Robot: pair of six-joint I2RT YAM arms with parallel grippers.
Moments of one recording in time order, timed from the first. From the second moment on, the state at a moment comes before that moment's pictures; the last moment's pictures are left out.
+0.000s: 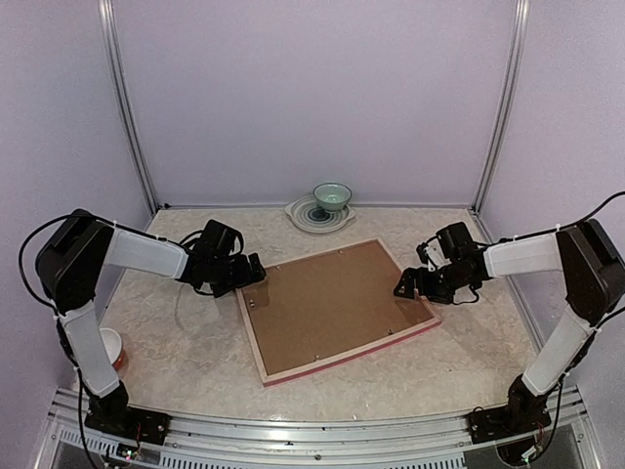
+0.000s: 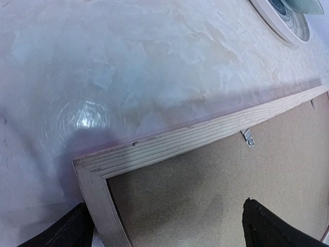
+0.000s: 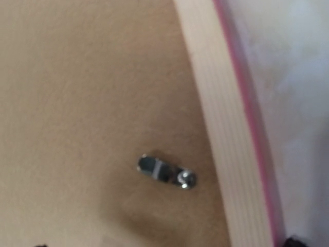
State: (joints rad) left arm -0.54 1.83 0.97 -0.01 -0.03 -0.74; right arm 0.35 1.66 0.85 -0.17 -0.30 0.37
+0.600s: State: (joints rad) left arm -0.44 1.97 1.11 0.08 0.01 -0.69; right arm 0.44 1.57 0.76 -0.17 -0.29 0.45
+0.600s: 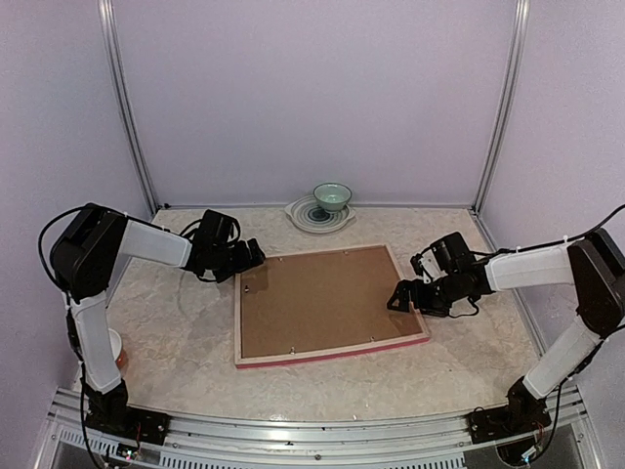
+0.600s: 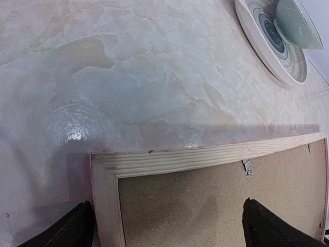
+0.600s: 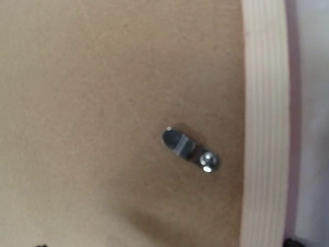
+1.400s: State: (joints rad) left arm -0.54 1.77 0.90 -0.03 -0.09 -0.69; right arm 0.46 1.55 0.75 -0.16 -0.28 0.47
